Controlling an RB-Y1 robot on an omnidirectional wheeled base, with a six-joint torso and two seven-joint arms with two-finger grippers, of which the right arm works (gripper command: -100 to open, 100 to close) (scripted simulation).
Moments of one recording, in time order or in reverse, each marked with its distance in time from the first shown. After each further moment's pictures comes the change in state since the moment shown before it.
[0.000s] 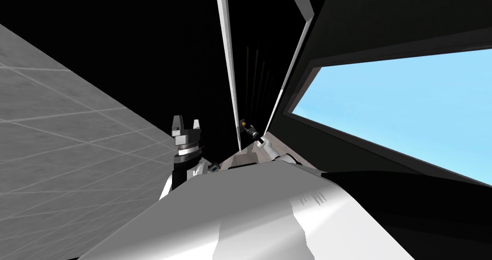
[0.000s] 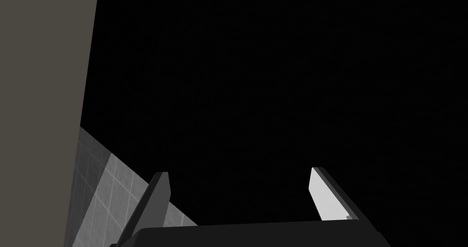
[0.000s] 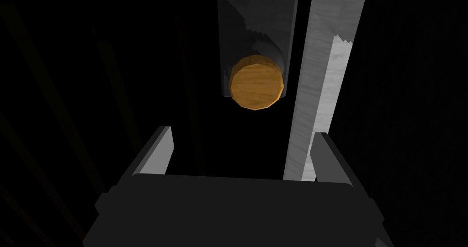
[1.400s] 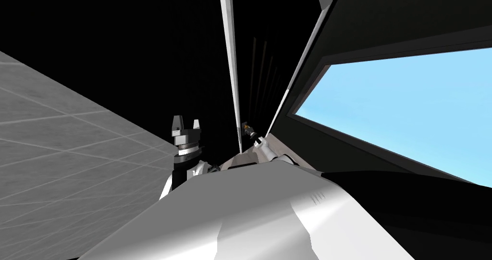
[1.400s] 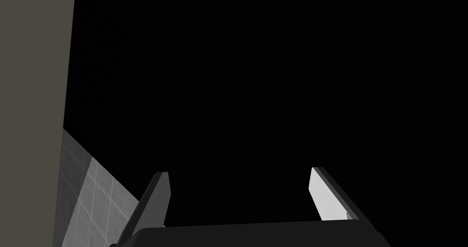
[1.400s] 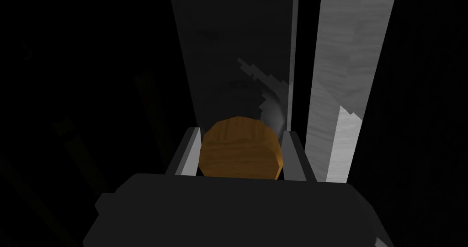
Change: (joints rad) arm -0.001 0.059 -0.001 -0.009 -0.018 0.045 -0.007
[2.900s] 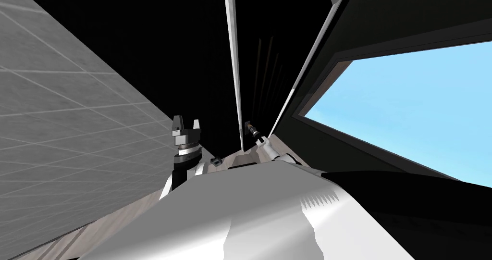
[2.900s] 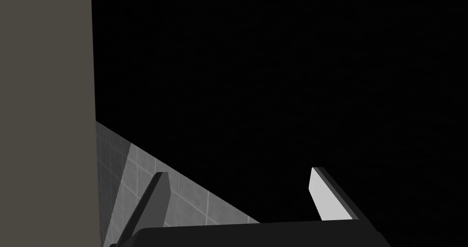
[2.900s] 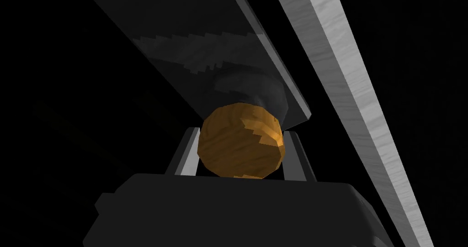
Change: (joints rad) arm -0.001 -0.054 0.002 -0.002 -0.197 0.011 -0.378
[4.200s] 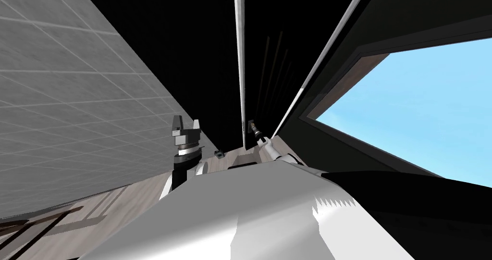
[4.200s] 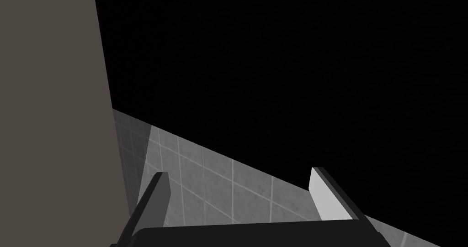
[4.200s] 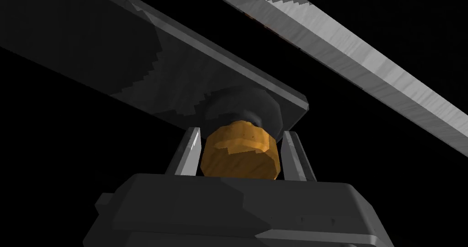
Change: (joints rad) arm 0.013 -0.033 0.013 0.001 -0.184 0.013 -0.307
